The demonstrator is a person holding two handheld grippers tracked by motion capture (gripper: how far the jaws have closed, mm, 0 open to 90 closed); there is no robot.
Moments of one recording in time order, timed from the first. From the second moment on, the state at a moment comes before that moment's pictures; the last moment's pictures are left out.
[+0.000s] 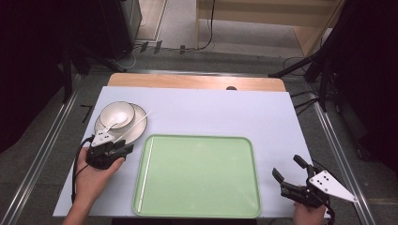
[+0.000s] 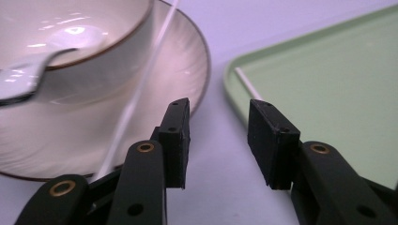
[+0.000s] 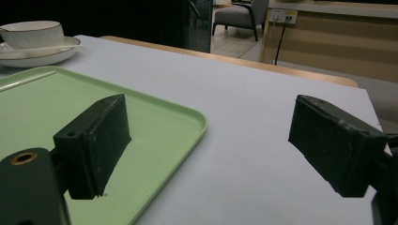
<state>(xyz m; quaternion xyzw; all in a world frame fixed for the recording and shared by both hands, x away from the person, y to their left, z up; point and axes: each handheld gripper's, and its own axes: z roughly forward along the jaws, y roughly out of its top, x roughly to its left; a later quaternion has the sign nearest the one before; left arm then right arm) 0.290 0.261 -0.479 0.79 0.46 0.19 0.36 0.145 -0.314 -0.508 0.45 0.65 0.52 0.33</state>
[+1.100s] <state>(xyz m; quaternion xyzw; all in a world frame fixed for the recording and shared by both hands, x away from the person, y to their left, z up) 0.336 0.277 -0.499 0.82 0.46 0.16 0.31 0.146 -0.314 -0.509 0.44 0.66 0.51 0.33</state>
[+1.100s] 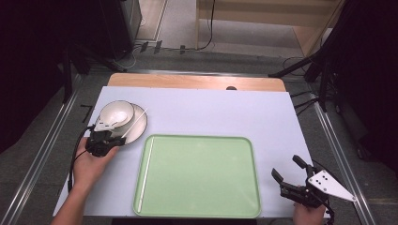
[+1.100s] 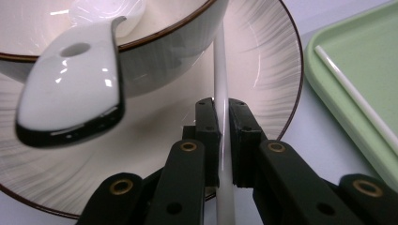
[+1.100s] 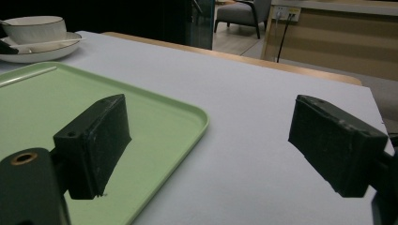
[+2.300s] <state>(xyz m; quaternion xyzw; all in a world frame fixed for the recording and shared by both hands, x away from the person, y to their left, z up) 0.216 0.150 -0.506 0.82 0.44 0.07 0.36 0.145 -0.315 -0.508 0.44 0.65 0.52 0.33</state>
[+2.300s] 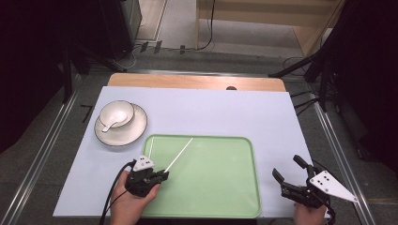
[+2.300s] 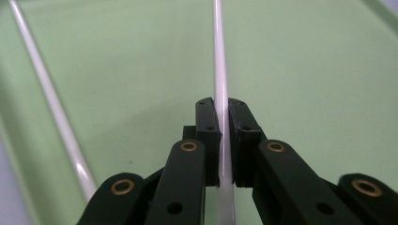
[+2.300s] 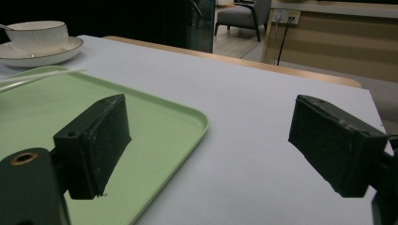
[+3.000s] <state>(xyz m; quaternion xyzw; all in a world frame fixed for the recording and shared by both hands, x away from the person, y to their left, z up) 0.206 0.138 -0.518 0.82 0.44 0.08 0.35 0.144 -0.314 -0.506 0.44 0.65 0.52 0.33</state>
